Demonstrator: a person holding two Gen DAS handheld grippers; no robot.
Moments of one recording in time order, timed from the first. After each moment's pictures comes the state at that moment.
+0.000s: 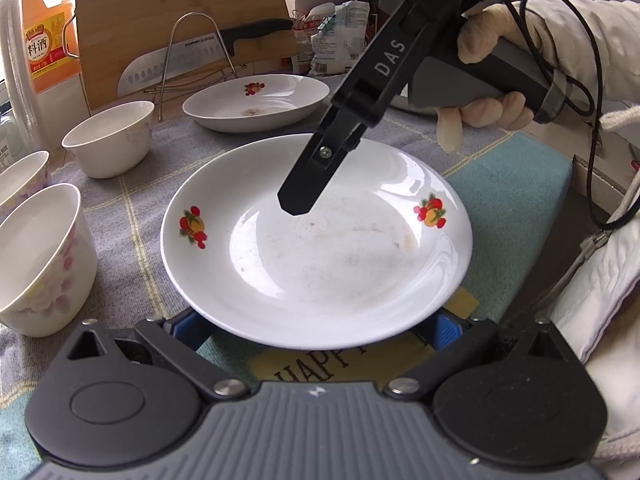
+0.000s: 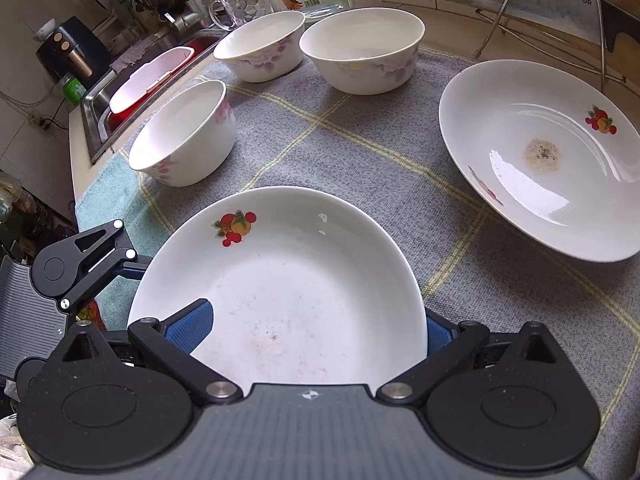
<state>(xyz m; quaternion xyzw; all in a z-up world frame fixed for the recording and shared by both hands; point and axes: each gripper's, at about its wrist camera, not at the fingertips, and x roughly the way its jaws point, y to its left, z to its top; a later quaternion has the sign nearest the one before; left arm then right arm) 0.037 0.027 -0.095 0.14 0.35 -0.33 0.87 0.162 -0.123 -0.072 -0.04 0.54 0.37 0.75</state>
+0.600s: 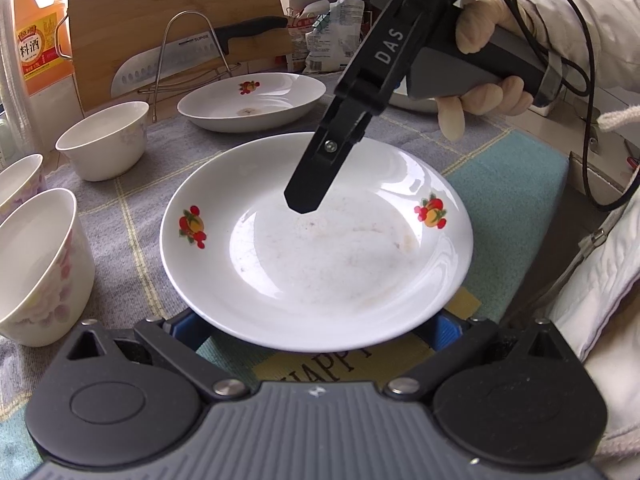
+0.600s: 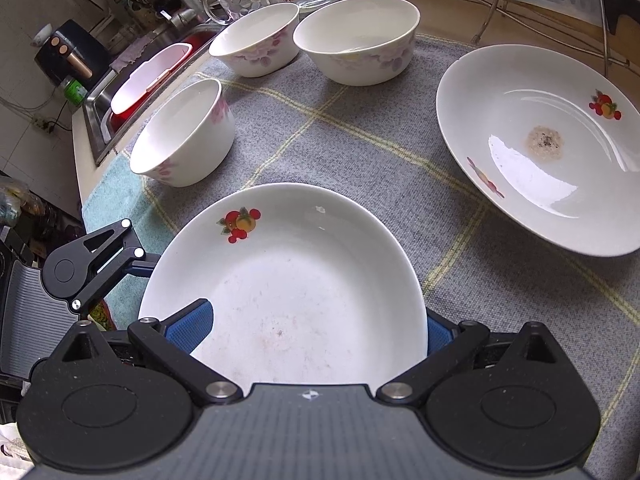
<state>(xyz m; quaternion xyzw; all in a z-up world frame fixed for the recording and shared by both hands) 0.041 0.028 -0.095 0.14 0.35 -0.34 0.86 0.170 -0.122 -0.071 -0.04 0.56 0.37 0.74</state>
